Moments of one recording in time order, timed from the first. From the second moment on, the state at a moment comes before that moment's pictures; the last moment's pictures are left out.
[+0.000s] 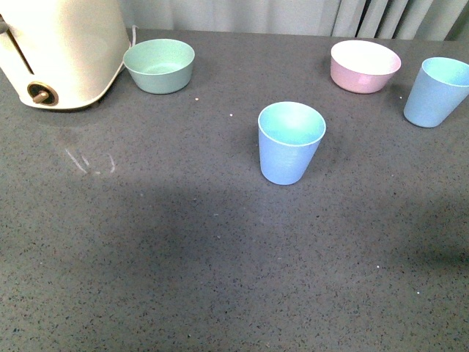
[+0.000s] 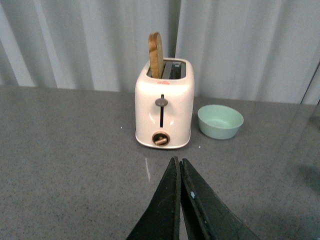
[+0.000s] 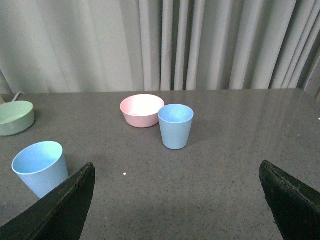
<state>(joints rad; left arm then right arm) 0.00 0.02 0.02 0.01 0.00 -0.01 0.00 0.00 0.02 0.00 0.00 0.00</state>
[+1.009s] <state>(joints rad) 0.00 0.01 0.02 0.00 0.00 -0.01 -0.09 1.79 1.01 0.16 -0.08 -0.41</state>
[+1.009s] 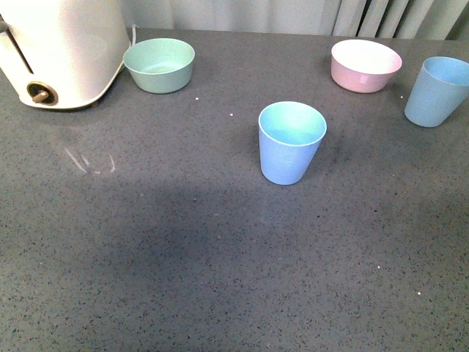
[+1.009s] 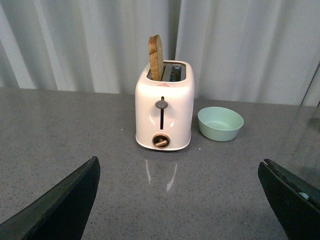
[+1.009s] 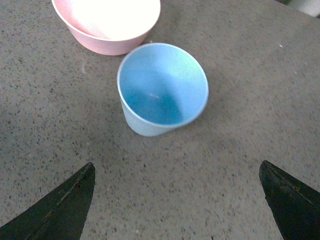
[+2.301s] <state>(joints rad) 0.00 0.01 0.02 0.00 0.00 -0.01 0.05 1.77 1.16 -0.15 -0.22 -0.49</state>
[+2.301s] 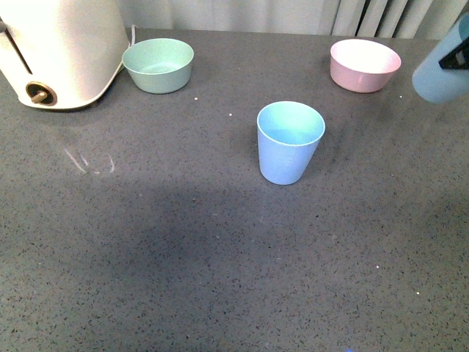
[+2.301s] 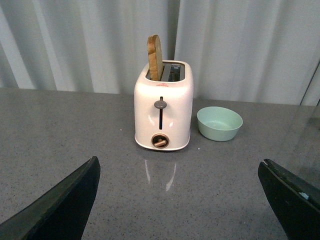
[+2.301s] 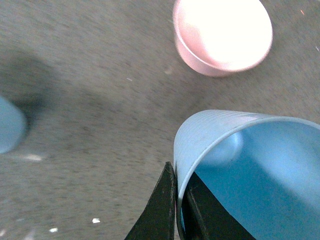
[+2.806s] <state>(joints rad) 0.00 0.01 0.02 0.00 0.00 -0.01 0.34 1.62 1.09 -0.21 -0.35 -0.40</state>
